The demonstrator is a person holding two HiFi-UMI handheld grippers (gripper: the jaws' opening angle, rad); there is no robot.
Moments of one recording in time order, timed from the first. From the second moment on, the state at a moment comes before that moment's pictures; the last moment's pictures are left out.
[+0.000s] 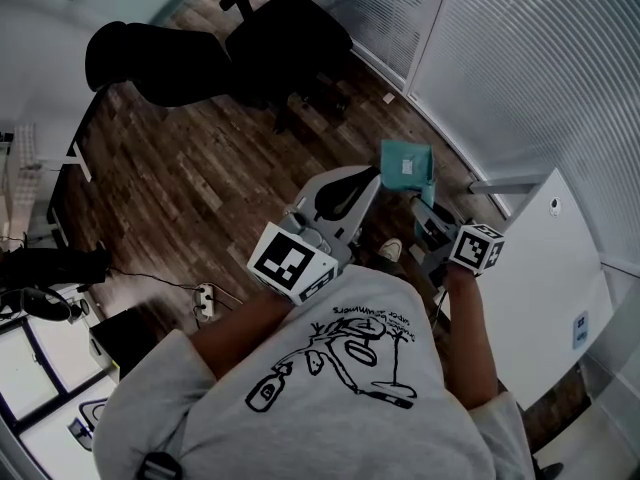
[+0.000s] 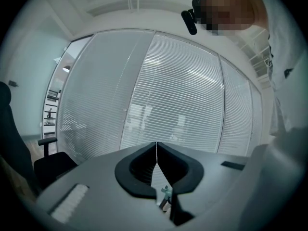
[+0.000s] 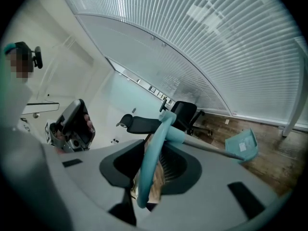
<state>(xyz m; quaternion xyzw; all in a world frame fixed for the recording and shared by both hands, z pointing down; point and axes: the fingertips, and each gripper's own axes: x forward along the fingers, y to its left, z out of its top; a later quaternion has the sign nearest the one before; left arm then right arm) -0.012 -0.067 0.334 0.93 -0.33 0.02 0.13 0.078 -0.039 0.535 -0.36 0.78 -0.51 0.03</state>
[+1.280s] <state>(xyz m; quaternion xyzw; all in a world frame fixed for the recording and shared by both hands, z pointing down) -0.019 -0.054 0.353 0.93 -0.34 0.04 0.14 0.079 -0.047 0.656 -0.36 0.76 -0.54 0.02</state>
